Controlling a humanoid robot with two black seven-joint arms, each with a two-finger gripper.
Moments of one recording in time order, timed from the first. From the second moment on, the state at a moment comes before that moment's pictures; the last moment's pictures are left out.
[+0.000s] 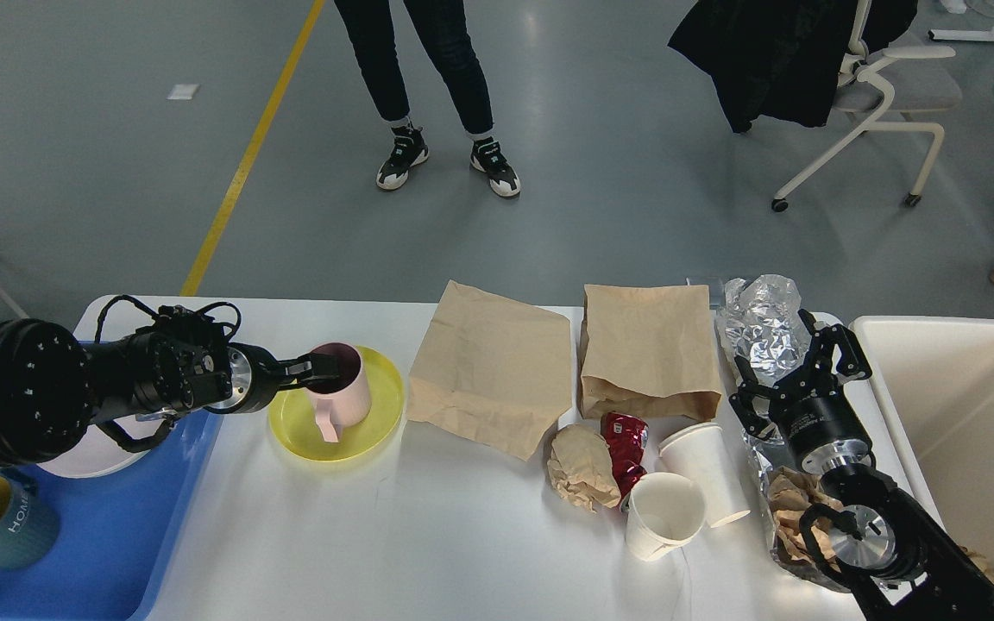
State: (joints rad) left arm -1.30 0.13 1.31 -0.69 -0.18 -0.15 -0.19; right arm 0.19 -0.14 1.34 0.91 -0.56 0.25 0.26
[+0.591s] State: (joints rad) left arm -1.26 0.12 1.29 -0.64 -0.18 -0.10 -0.19; right arm 0.19 -0.14 1.34 0.91 -0.56 0.25 0.26
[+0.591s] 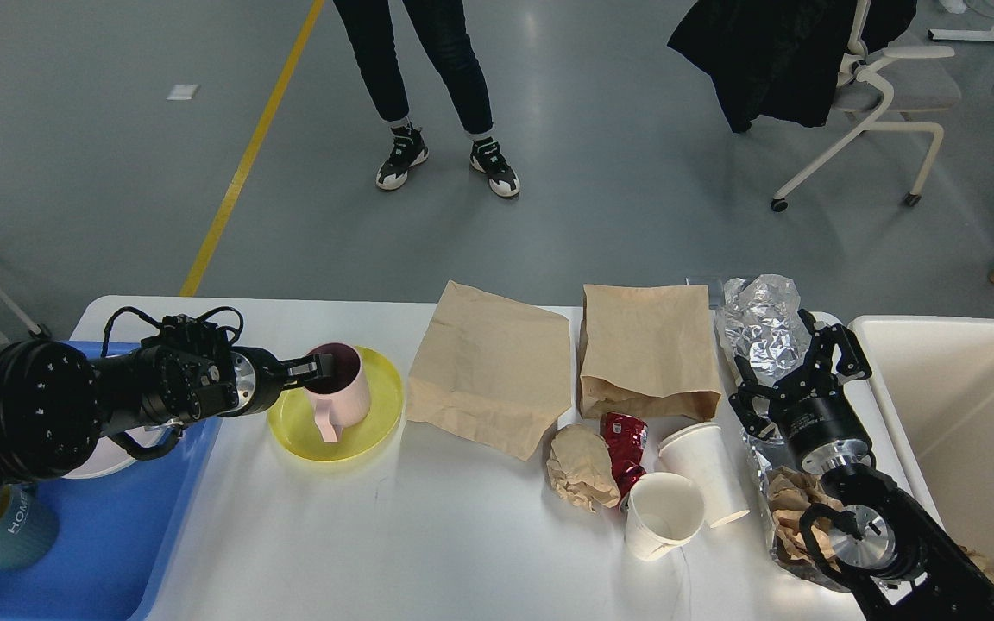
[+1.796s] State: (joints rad) left arm -1.31 0.17 1.26 -0.65 -0.19 -0.29 -0.02; right arm 0.19 -0.14 1.35 0.91 -0.56 0.25 0.26
